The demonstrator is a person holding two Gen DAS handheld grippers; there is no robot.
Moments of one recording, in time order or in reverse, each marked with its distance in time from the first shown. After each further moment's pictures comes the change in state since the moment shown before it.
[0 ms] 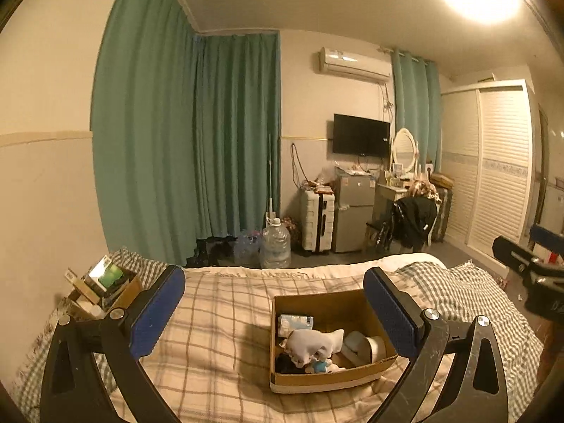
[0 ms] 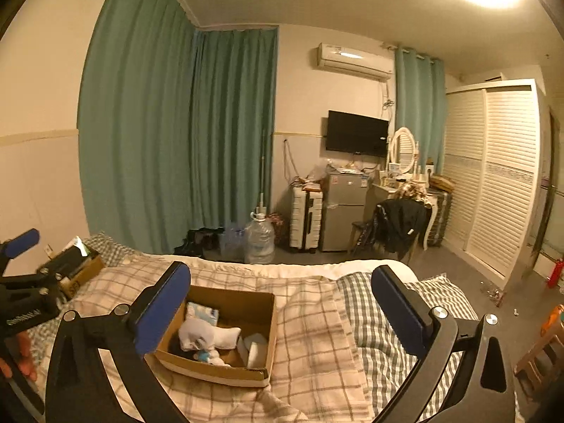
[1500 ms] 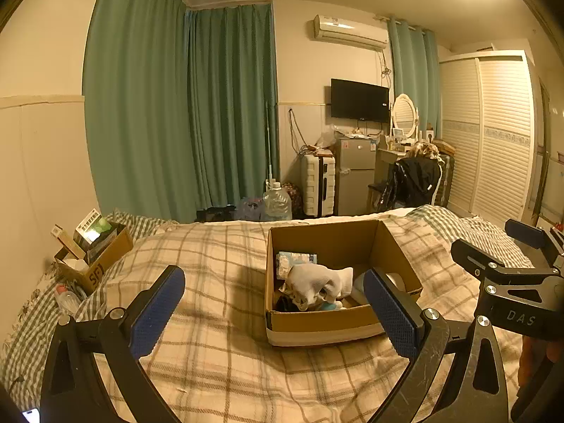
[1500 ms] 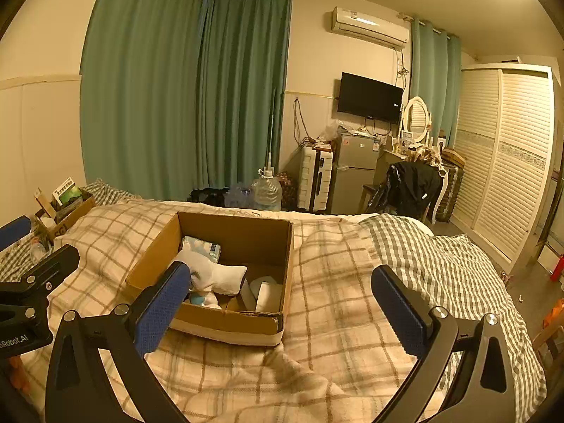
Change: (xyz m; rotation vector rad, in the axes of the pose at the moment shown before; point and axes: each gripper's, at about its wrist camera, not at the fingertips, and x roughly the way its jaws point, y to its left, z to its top) left arm 0.031 -0.015 -0.094 0.039 0.119 0.012; right arm 0.070 0.024 -0.101 -0.039 0.141 0.030
